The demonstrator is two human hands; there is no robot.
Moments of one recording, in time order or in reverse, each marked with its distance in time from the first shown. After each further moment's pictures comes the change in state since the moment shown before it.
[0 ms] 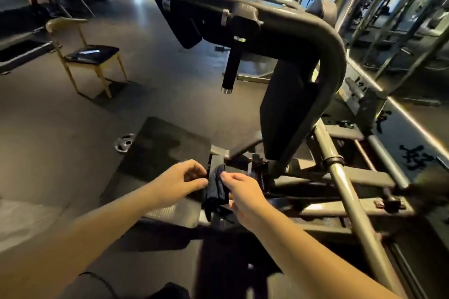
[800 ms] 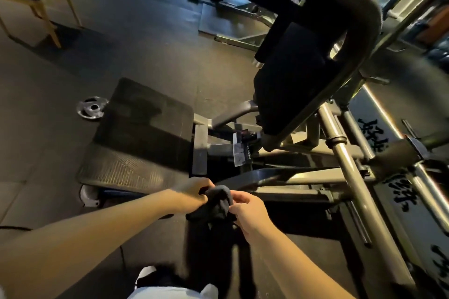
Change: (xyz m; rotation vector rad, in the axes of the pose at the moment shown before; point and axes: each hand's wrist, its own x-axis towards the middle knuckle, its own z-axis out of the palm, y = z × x) left_hand 0.018 -0.134 0.004 0.255 -0.421 -0.002; right_hand 0.010 0.100 0.059 -0.220 0.241 0.193
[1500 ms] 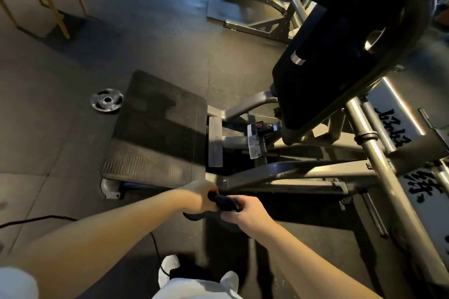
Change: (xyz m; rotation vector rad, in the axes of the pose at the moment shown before) left_hand -0.008 -0.076 -0.020 0.040 -0.133 -0.039; right_hand 0.009 -0.004 0.077 -0.509 -0.184 -0.107
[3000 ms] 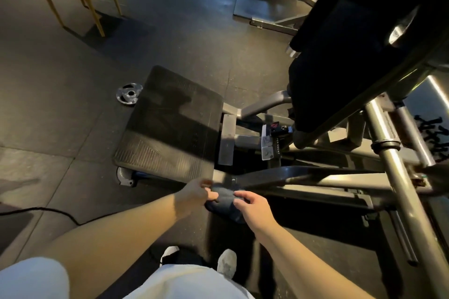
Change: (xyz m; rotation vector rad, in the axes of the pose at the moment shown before) left_hand 0.052 0.022 0.055 -0.884 0.282 -0.442; right_hand 0.040 0.059 -0.046 0.206 0.132 0.070
